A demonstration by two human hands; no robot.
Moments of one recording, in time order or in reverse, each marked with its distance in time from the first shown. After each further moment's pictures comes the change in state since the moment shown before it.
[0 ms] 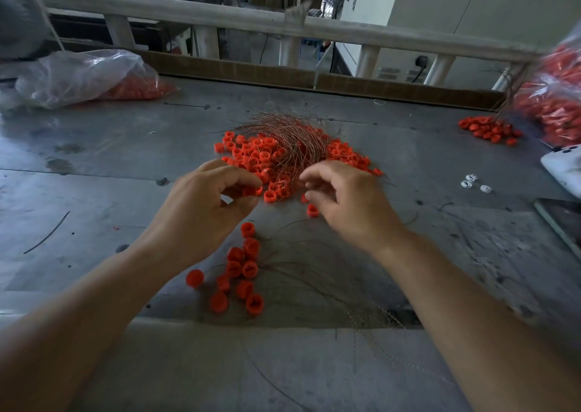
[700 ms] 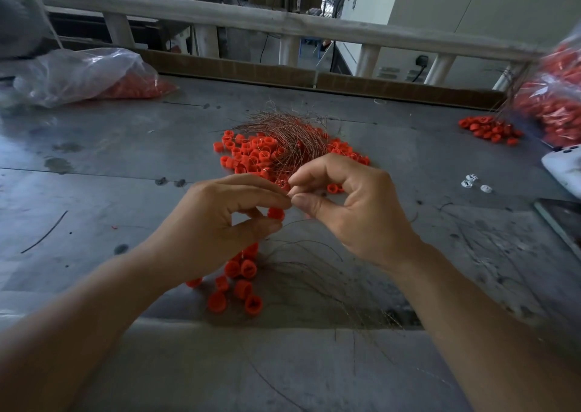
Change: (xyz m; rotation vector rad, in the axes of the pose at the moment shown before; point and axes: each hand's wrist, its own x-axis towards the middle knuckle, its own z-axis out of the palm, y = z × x) left_hand -0.008 0.013 -0.002 -0.150 -0.147 0.315; right_hand -0.013 -0.029 -0.014 0.424 0.054 -0.191
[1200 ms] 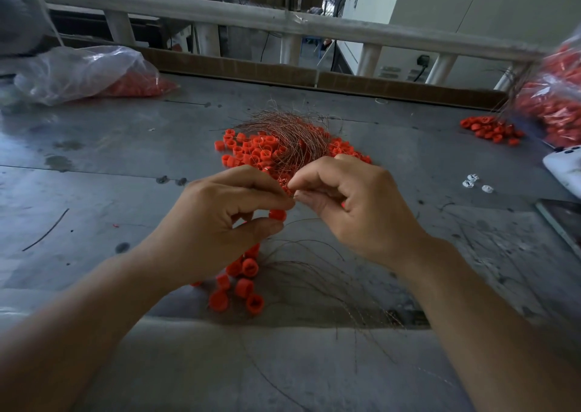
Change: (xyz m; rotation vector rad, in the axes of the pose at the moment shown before) left_hand 0.000 0.007 -0.004 0.090 0.026 0.073; right_hand 0.002 -0.001 -0.006 -0.319 -0.051 -0.094
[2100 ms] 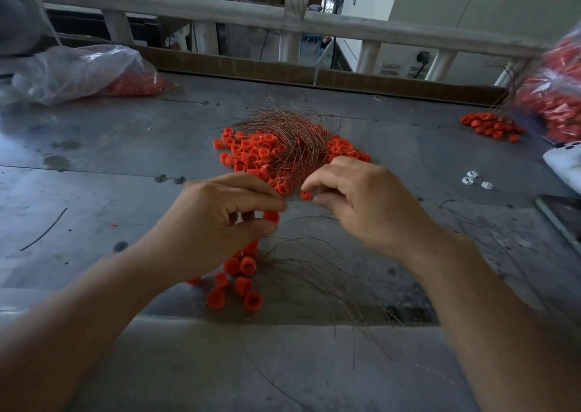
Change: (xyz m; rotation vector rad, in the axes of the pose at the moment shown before) left_hand -0.002 -0.002 0.001 0.020 -0.042 -0.127; right_hand -0.003 0.010 -0.010 -0.205 -0.188 0.142
